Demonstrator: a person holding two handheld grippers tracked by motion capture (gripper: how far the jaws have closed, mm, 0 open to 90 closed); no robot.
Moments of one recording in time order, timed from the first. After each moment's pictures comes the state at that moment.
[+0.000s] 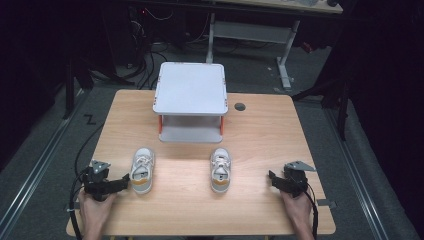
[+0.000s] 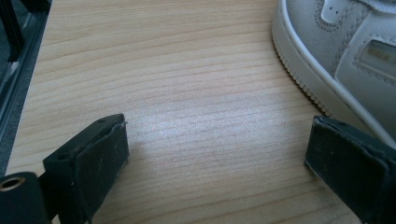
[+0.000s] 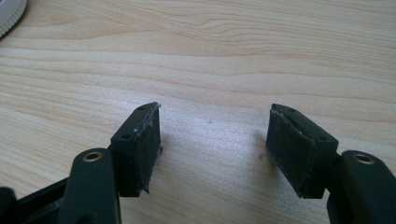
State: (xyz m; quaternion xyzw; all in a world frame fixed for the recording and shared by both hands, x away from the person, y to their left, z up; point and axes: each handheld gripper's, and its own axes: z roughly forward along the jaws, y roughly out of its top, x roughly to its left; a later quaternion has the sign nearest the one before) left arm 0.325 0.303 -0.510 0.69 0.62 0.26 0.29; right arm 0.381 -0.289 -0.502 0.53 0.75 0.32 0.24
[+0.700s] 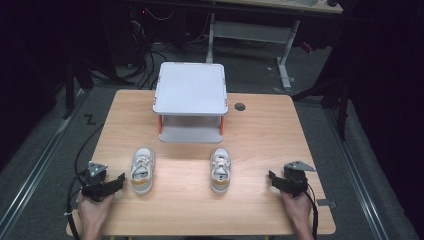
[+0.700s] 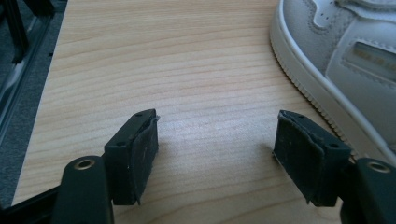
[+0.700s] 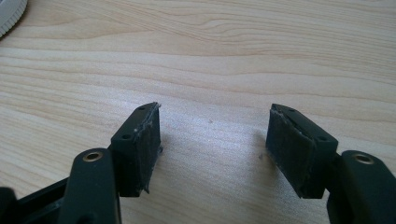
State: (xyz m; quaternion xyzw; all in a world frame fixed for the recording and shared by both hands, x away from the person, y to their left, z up) left arm 0.313 0.305 -0.505 0.68 0.62 0.26 0.30; right arm 0.380 -0.289 -0.502 0.53 0.75 0.32 0.24
